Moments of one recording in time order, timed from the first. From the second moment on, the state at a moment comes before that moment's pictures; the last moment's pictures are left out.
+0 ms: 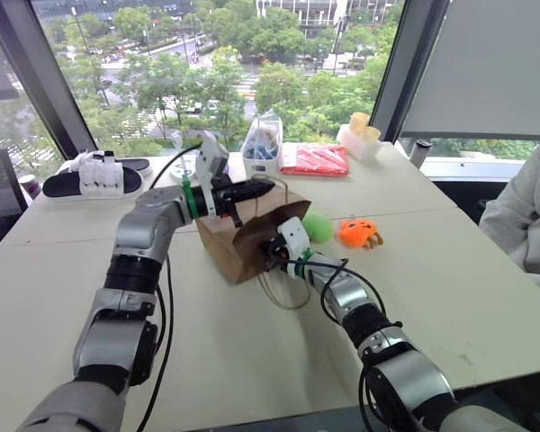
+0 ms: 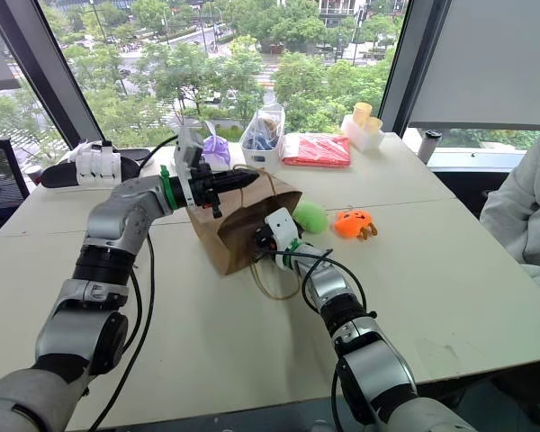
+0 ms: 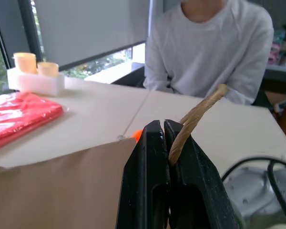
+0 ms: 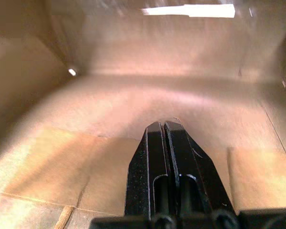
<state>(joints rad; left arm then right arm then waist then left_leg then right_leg) -1.02 0.38 0.07 0.42 -0.43 0.47 -1.05 -0.83 -0.09 0.18 0.79 0.06 0.06 0.48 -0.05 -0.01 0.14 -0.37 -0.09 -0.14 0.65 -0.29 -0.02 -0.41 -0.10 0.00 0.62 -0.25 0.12</state>
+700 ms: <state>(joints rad) -0.97 0.36 0.15 0.32 -0.57 0.67 -0.94 -0.44 -0.10 0.10 0.10 0.21 0.20 0.50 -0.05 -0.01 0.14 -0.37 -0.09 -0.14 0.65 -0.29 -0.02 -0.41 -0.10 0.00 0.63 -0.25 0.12</state>
